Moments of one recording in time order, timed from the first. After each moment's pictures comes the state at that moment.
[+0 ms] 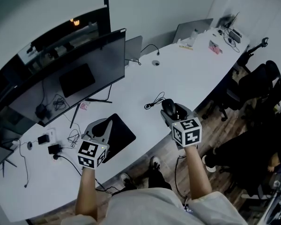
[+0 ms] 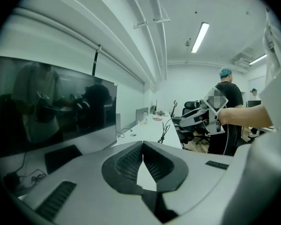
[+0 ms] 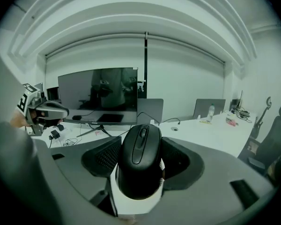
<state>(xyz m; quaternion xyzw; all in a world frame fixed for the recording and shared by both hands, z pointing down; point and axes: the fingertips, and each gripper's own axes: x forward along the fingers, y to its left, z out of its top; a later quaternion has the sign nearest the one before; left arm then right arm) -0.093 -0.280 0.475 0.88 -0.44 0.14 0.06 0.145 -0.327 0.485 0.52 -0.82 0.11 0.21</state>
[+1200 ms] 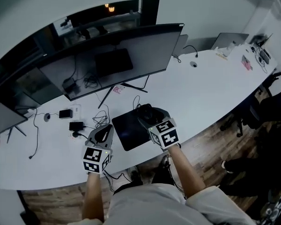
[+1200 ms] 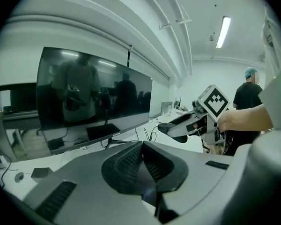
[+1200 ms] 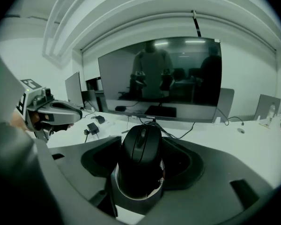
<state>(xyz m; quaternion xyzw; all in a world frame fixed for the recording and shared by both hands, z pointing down) -0.248 -0.191 0.532 0.80 -0.57 0.15 0.12 -0.129 -0.280 0.555 0.31 -0.91 0.11 0.26</state>
